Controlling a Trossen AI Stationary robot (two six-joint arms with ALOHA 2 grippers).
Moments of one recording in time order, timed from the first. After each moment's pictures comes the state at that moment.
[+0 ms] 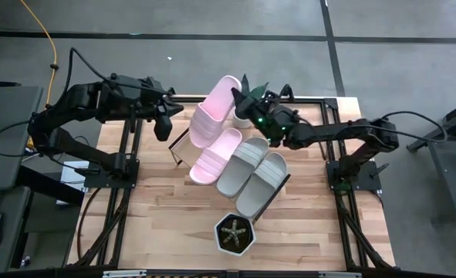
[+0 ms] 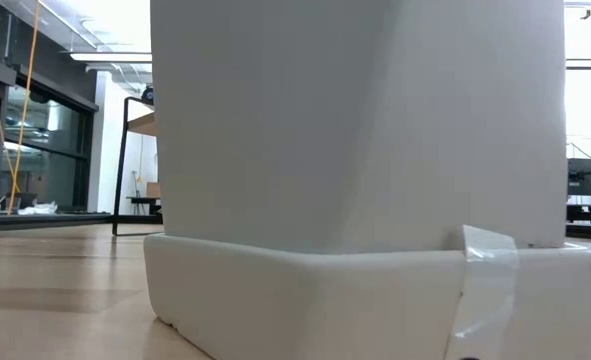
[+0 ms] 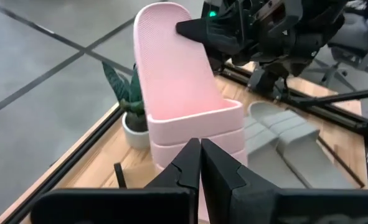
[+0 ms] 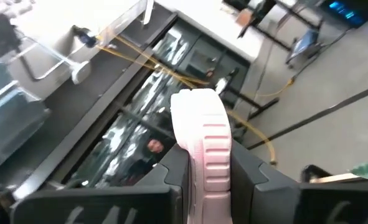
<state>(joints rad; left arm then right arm) 0.21 1.19 1.72 -1.08 -0.27 -0.29 -0.08 1.57 1.19 0.63 0.75 0.89</state>
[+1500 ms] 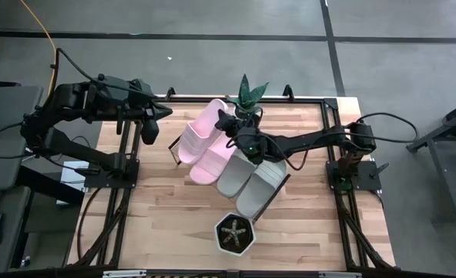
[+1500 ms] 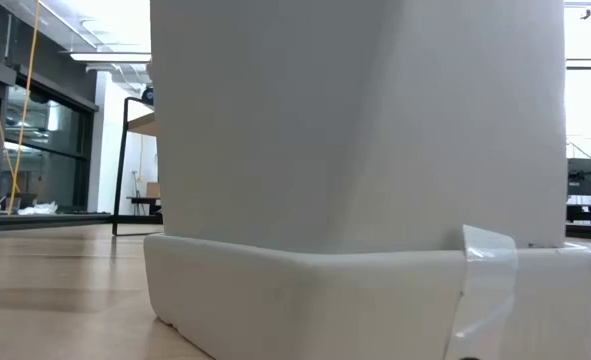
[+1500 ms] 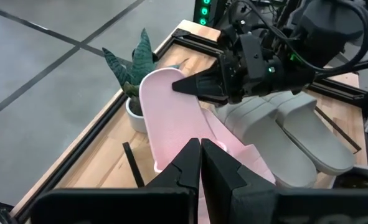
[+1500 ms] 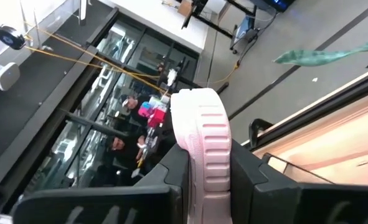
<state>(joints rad) 0.21 1.13 1.72 -1.19 -0.24 -0.24 0.03 1.81 1.34 0.38 0.97 1.21</state>
